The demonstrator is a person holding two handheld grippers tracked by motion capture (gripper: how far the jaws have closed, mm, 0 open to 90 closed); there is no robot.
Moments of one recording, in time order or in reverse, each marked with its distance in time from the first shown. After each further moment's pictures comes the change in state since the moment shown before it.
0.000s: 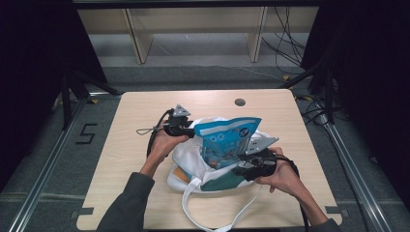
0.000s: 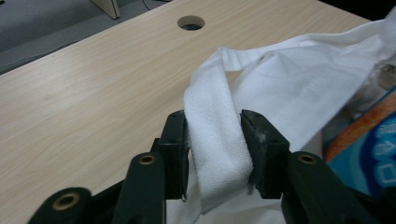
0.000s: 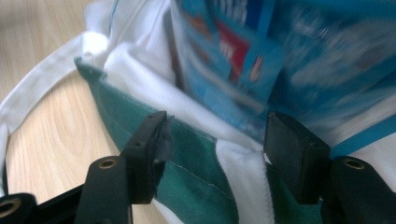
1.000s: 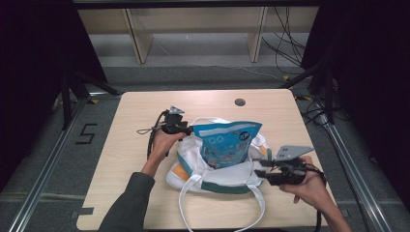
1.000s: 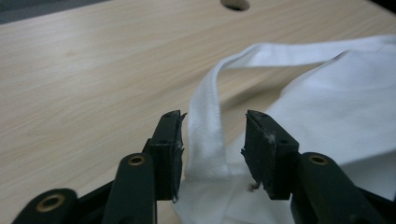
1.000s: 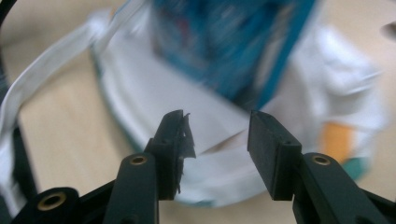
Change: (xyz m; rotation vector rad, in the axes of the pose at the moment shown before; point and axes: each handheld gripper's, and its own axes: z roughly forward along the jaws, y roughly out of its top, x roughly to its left) left arm 0.026 -0.020 0.013 0.010 0.048 -0.183; right arm 0.003 -0.035 -0.065 -0.098 -0.098 0.087
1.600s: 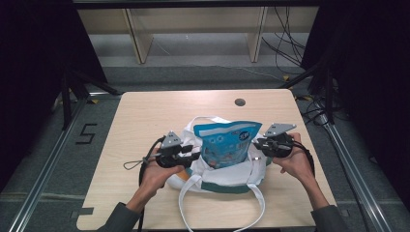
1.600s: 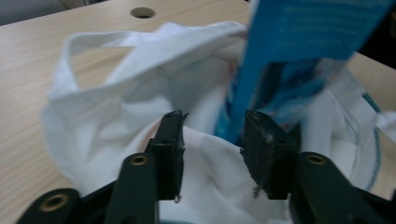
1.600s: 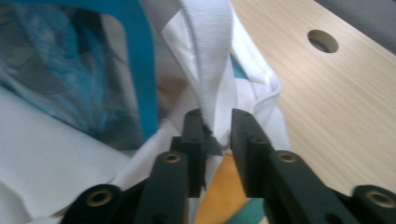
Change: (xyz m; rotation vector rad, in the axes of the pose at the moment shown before) left arm -0.083 -0.052 -0.075 -0.083 -0.160 0.115; right arm -0.056 0.027 0.049 0.083 -0.202 -0.076
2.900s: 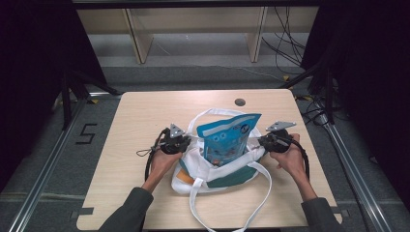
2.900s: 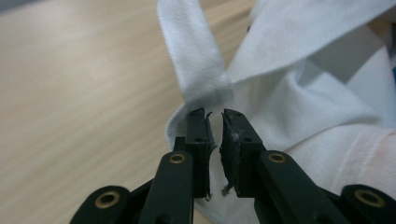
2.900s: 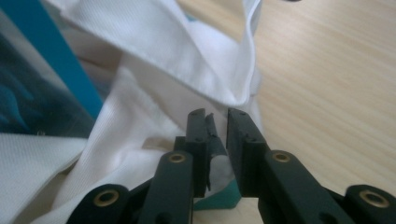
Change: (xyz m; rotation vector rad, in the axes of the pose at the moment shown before) left arm 0.075 -0.021 0.064 0.130 0.217 0.042; right arm -0.026 -0.022 0.037 0.039 -0.084 0.206
